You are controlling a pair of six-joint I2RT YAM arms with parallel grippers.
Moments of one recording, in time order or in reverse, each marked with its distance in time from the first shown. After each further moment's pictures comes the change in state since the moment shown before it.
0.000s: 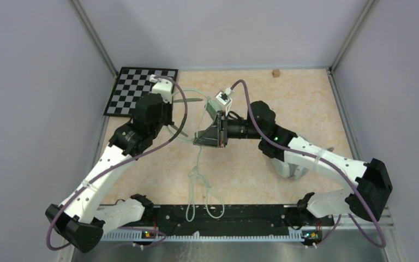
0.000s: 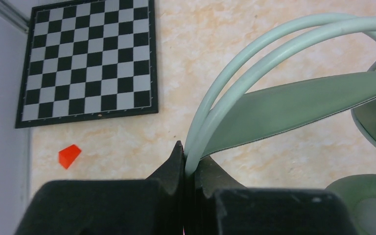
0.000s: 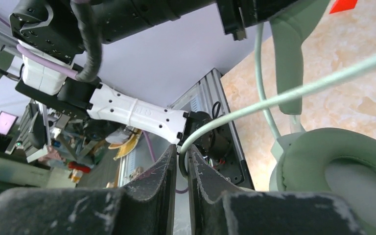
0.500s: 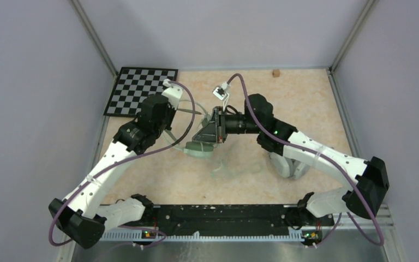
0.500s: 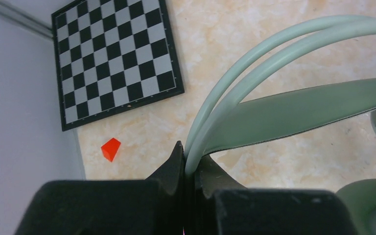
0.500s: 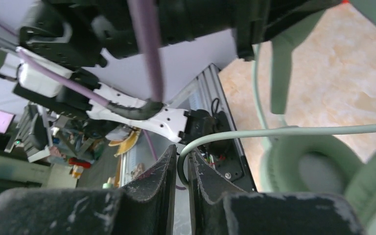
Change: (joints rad) left arm 0.000 0.029 -0.005 -0.074 0.026 0.212; right arm -0.008 0.023 0.109 -0.175 0.021 -0.044
